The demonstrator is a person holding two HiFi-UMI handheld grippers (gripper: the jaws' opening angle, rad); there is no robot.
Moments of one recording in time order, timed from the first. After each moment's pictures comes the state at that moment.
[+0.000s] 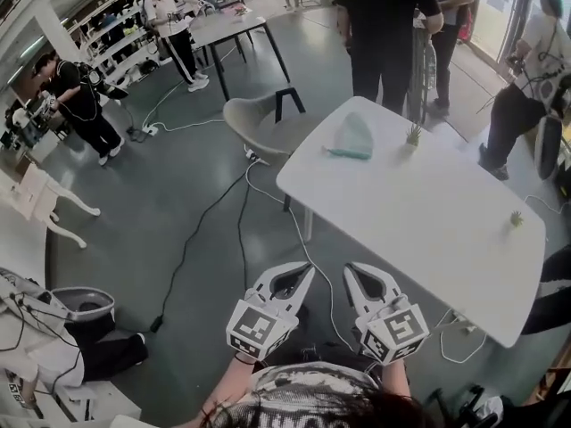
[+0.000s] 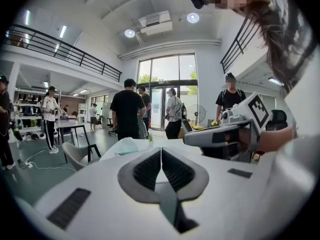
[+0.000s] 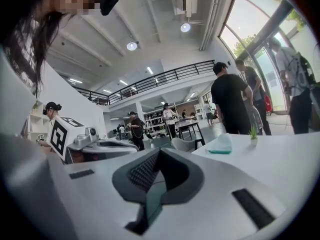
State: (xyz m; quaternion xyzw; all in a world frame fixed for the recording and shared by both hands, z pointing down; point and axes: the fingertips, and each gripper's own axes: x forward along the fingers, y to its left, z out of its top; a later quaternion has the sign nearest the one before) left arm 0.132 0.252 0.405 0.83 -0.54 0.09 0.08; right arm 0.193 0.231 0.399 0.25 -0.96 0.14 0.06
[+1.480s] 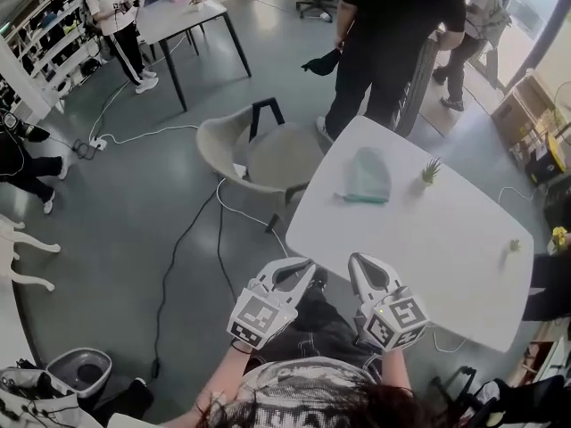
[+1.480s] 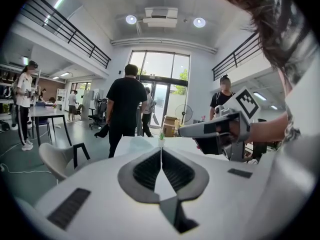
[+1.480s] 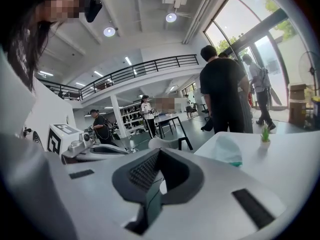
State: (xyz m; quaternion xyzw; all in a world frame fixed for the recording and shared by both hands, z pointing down) left arm -0.045 0.051 0.443 0.90 -0.42 0.09 0.12; right arm 0.026 0.024 0.428 0.37 -0.90 0.18 0.10
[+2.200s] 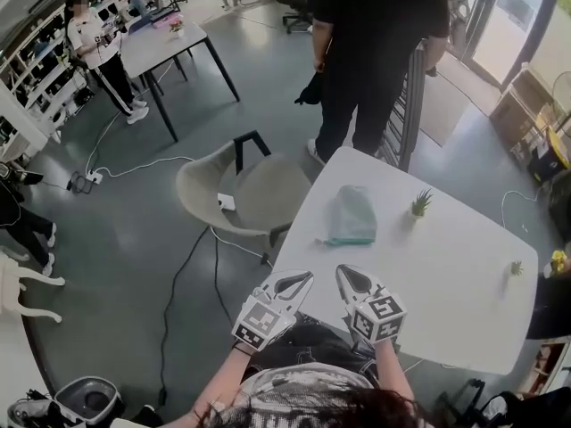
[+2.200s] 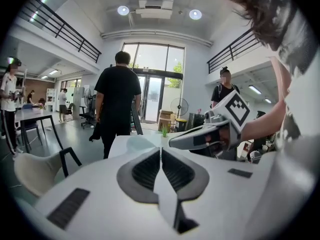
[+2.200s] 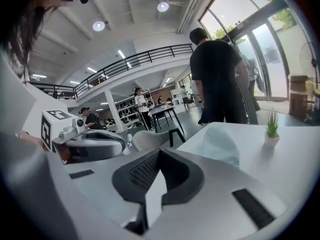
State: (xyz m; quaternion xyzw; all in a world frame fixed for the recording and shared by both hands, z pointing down) left arm -0.004 -0.065 0.484 0.91 -0.38 0.13 0.12; right arm 0.052 -0.096 0.507 0.37 -0.89 0.22 0.15
